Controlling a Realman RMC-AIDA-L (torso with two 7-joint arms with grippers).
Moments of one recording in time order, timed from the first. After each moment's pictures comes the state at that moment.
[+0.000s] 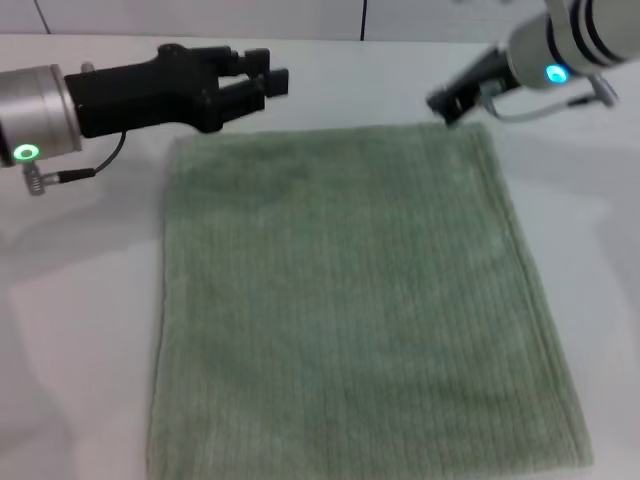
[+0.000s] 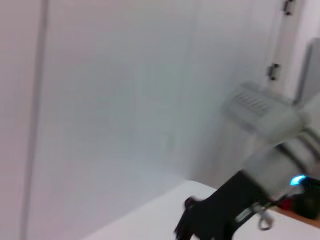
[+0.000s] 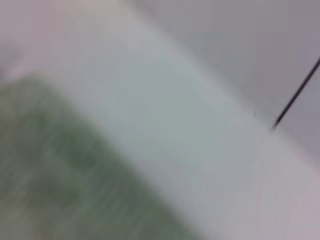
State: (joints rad) left arm -0.60 -2.06 0.73 0.72 1.81 1.51 -1.48; right arm 0.97 2.06 -1.26 -0.71 0.59 0.95 -0.83
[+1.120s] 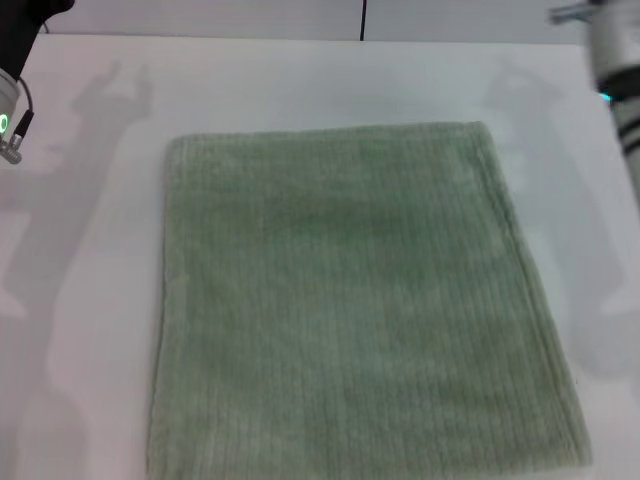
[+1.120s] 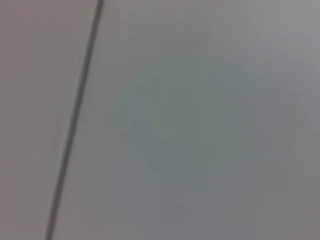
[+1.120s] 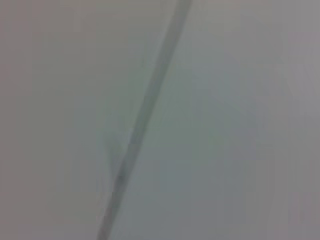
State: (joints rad) left arm -0.65 -2.07 0.71 0.14 0.66 1.12 -0.51; right arm 0.58 2.09 -2.16 -0.58 0.95 -1.08 -0.48
